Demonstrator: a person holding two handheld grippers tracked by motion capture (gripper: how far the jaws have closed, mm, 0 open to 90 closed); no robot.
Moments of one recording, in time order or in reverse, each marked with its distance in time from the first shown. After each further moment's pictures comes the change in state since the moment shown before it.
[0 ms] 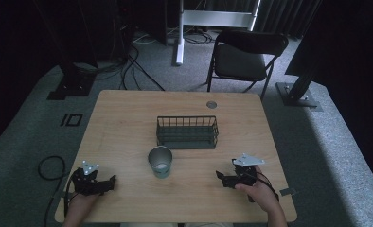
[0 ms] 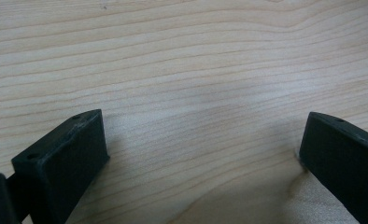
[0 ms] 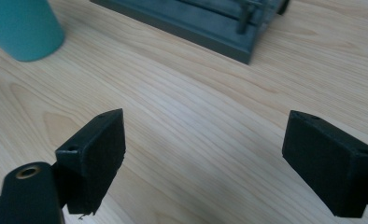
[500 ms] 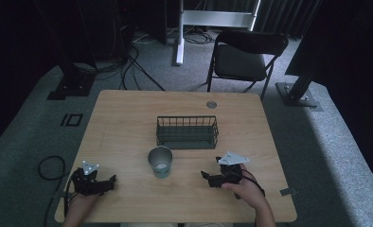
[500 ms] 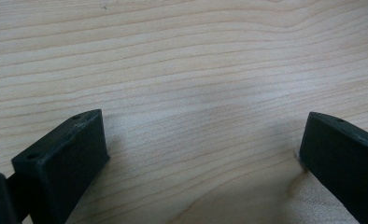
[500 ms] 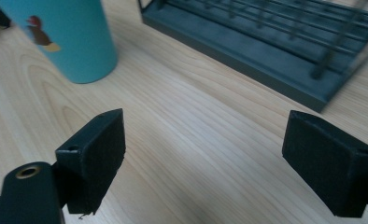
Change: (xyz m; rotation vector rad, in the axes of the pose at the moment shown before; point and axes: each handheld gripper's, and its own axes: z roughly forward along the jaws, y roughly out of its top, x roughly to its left) left arm 0.000 0.000 0.000 0.000 0.000 -0.001; right arm 0.029 0.018 0.023 -0.047 0.100 -0.067
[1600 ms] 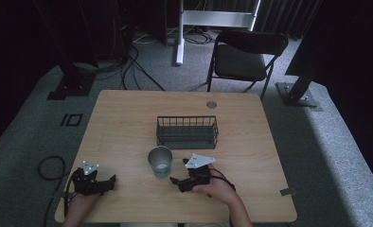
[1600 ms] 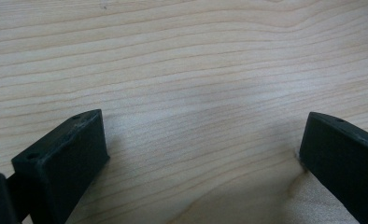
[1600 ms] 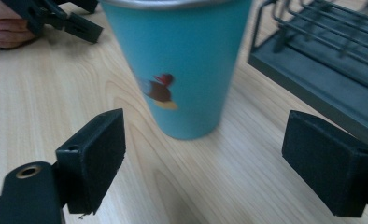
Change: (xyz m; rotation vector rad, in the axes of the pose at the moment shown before) left arm 0.000 0.000 0.000 0.000 0.000 0.001; right arm 0.066 0.032 0.058 -0.030 0.197 -0.131
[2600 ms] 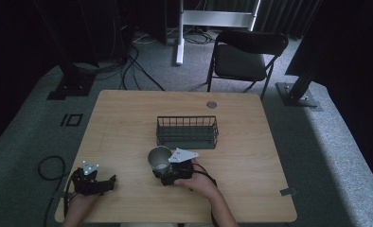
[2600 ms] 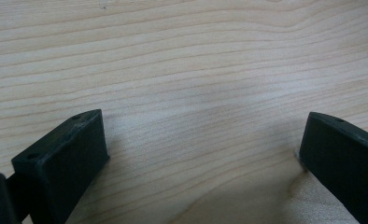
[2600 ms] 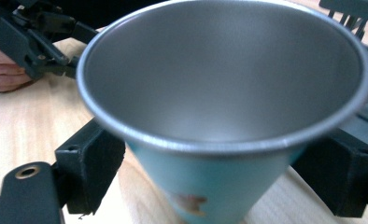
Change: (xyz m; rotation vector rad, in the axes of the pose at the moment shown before) left arm 0.000 0.000 0.000 0.000 -0.002 0.002; right arm 0.012 0.027 0.048 -0.082 0.018 0.005
